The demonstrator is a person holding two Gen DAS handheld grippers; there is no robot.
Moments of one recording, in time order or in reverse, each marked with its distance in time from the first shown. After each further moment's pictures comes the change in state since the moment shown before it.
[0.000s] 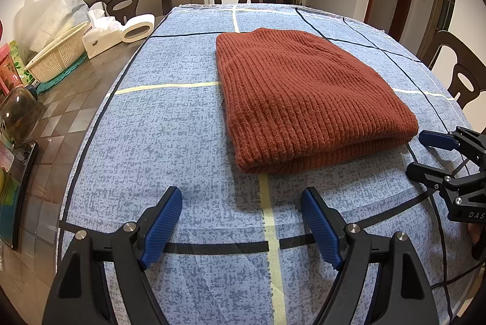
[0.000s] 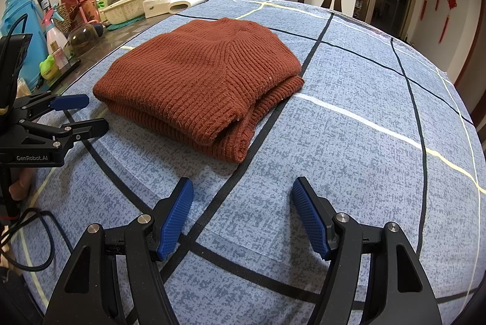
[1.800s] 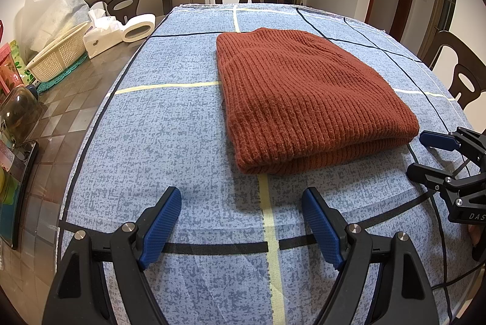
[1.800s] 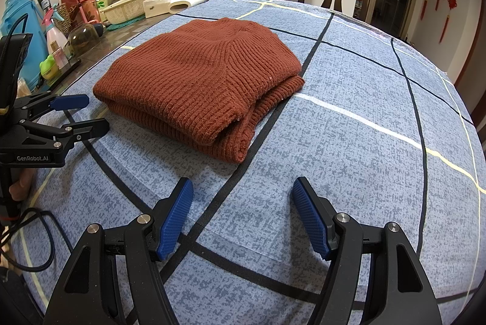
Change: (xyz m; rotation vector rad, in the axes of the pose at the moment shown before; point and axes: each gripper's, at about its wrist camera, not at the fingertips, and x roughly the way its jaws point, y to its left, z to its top) left arm 0.000 0.000 0.000 0.003 0.001 0.000; right arm 0.000 0.000 0.000 0.000 0.000 0.001
